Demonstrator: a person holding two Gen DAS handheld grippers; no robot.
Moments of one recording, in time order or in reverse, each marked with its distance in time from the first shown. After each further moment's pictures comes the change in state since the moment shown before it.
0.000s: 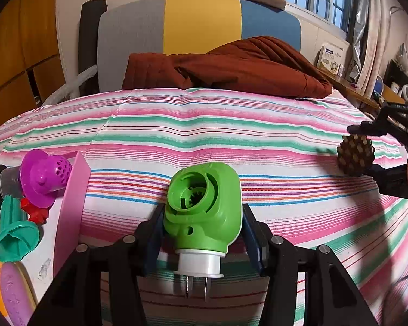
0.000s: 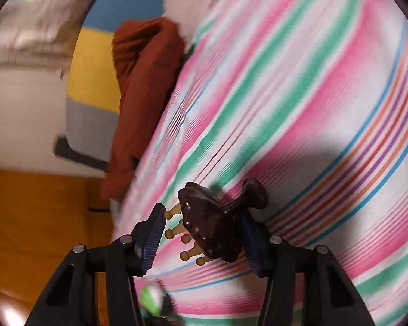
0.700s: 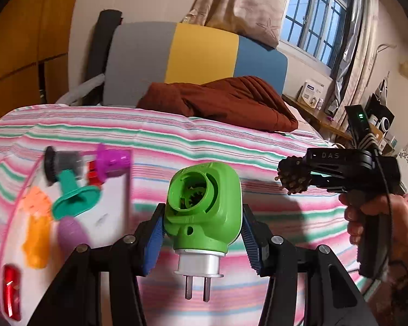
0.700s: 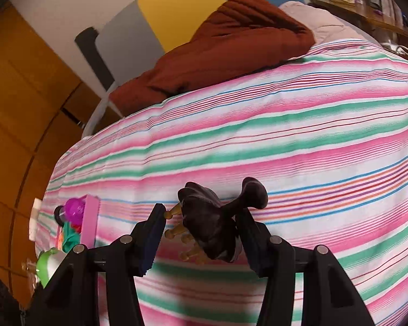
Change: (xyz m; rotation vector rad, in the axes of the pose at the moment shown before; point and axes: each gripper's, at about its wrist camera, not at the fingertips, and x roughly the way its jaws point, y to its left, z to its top) left arm -0.134 0.046 -0.032 -0.091 -0.118 -0.128; right arm 0.001 0.095 -0.092 -0.602 0.039 -0.203
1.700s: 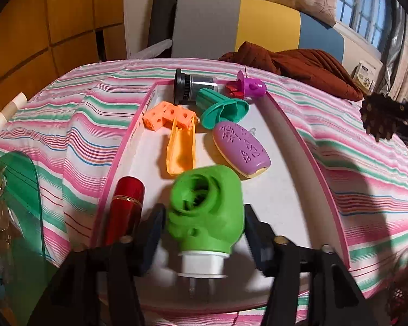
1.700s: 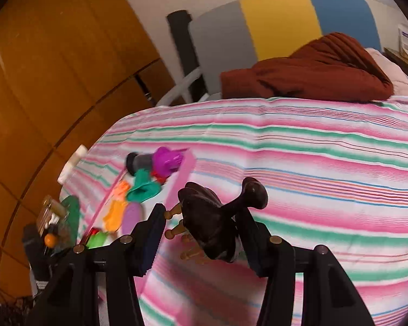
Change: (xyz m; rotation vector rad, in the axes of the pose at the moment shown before) left arm -0.040 0.122 -0.079 -0.074 0.147 0.265; right arm -0.047 0.116 -0.082 -0.349 -0.046 0.209
